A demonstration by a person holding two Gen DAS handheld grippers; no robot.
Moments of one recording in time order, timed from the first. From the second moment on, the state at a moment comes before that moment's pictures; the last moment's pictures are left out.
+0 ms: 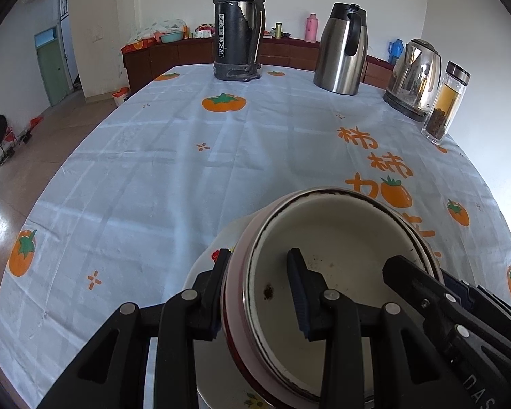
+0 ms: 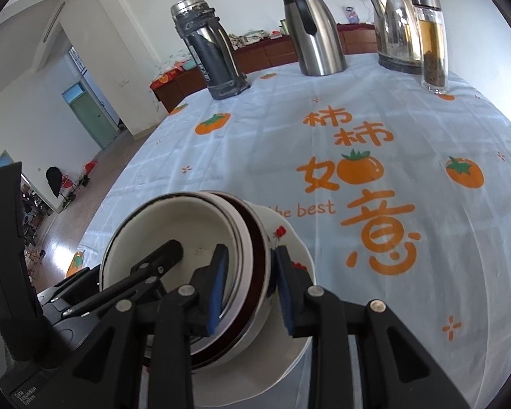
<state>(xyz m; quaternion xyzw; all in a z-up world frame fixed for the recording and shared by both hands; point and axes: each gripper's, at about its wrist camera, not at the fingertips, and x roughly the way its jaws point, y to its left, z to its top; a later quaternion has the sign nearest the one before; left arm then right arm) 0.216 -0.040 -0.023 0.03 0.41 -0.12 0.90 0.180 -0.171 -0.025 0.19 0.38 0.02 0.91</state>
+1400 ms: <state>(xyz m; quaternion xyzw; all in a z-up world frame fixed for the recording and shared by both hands) 0.206 -0.046 -0.019 0.06 0.39 -0.08 0.92 0.153 -0.175 -0.010 0.16 0.31 -0.01 0.94</state>
